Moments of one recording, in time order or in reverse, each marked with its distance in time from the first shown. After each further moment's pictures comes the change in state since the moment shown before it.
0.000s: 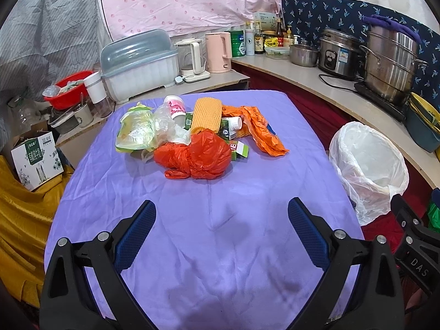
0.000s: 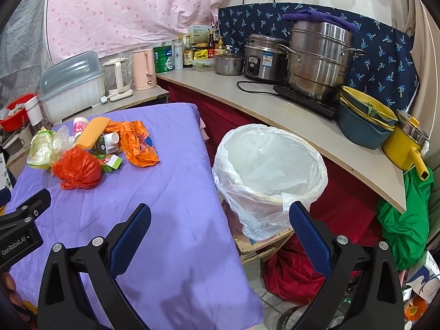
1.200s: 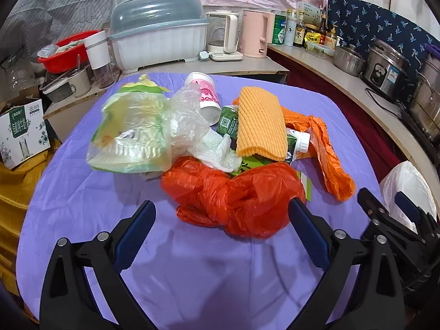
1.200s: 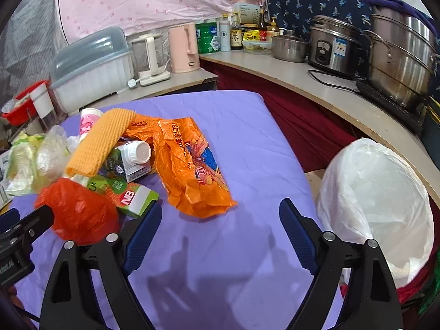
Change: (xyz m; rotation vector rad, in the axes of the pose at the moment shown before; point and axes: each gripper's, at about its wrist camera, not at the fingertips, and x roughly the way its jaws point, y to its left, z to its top) left arm 0.147 0.066 0.051 -0.176 0.102 0.017; right arm 0.182 0.123 0.053 -0.060 0.069 0.195
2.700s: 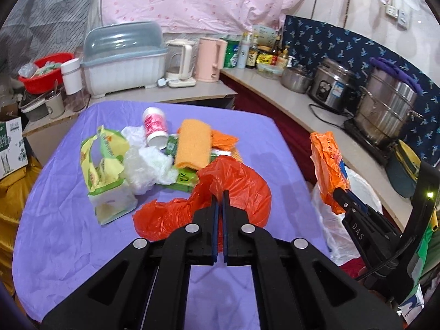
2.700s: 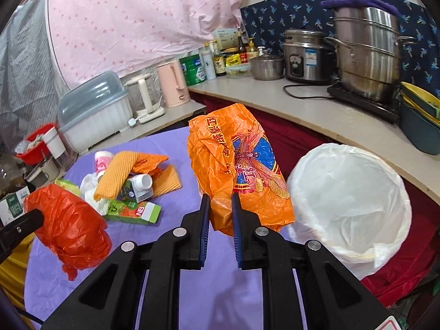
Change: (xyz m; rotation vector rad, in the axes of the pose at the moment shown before) left arm -0.111 -0.036 0.001 0.050 -0.104 -0.231; right arm -0.094 -0.067 -0.003 0.152 -0.129 0.043
